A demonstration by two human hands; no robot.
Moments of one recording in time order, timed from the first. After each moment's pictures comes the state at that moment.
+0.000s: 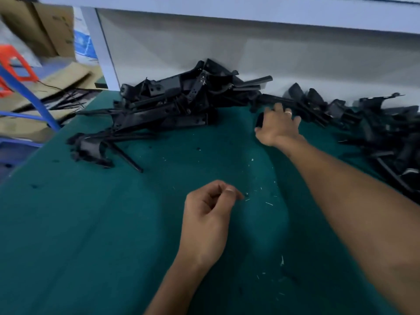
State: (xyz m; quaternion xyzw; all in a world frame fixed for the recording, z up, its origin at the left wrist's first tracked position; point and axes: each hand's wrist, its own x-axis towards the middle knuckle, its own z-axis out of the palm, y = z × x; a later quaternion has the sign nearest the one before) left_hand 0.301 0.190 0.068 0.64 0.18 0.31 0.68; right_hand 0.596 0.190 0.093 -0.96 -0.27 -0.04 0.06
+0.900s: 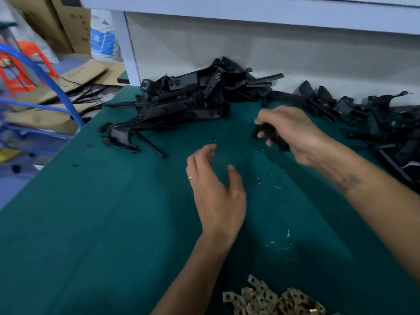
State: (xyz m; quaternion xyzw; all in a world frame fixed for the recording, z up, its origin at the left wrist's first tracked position) left_hand 0.297 0.180 0.073 0.70 0.31 0.48 0.44; right_hand 0.462 0.141 0.161 -0.80 -0.22 0.22 0.52
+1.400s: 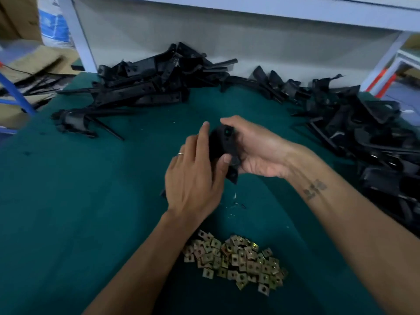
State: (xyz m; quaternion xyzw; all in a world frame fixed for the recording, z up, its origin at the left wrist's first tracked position) left_hand 0.288 0.144 0.077 0.89 0.20 0.38 0.15; right_hand 0.410 0.053 0.161 -0.62 -0.20 0.54 0.52
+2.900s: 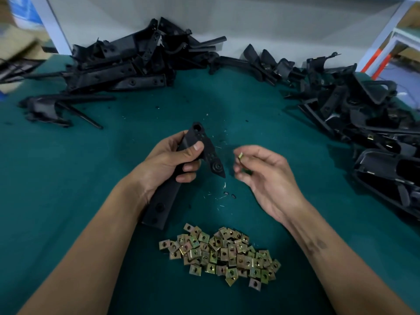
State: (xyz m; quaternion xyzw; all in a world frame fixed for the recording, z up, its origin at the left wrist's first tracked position) left_hand 0.294 0.193 0.075 0.52 0.03 0.03 0.86; right_hand 0.382 -0.011 0.082 -0.56 -0.18 0.29 0.76
